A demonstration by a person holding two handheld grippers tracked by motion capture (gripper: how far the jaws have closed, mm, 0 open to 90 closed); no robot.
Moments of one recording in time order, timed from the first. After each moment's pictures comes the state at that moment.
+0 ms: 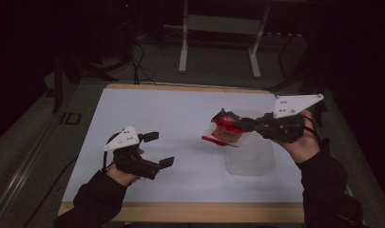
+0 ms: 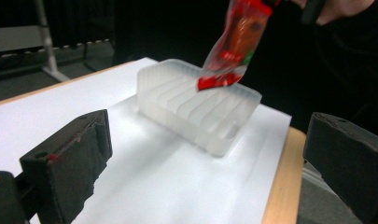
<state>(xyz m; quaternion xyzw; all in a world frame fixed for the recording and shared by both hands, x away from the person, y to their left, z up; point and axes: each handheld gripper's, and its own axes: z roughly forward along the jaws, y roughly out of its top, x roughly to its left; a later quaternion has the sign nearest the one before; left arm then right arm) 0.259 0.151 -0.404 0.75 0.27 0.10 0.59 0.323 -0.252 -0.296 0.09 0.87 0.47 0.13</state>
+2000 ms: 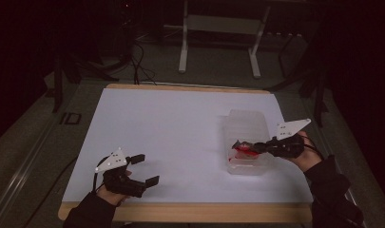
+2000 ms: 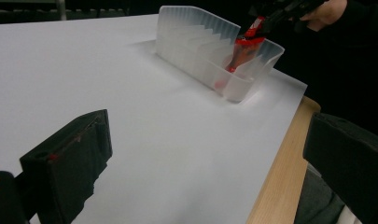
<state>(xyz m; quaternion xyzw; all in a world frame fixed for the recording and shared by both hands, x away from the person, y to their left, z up) 0.240 0.184 -0.474 0.75 0.33 0.08 0.57 0.363 -0.323 -0.421 0.11 0.91 0.39 0.07</state>
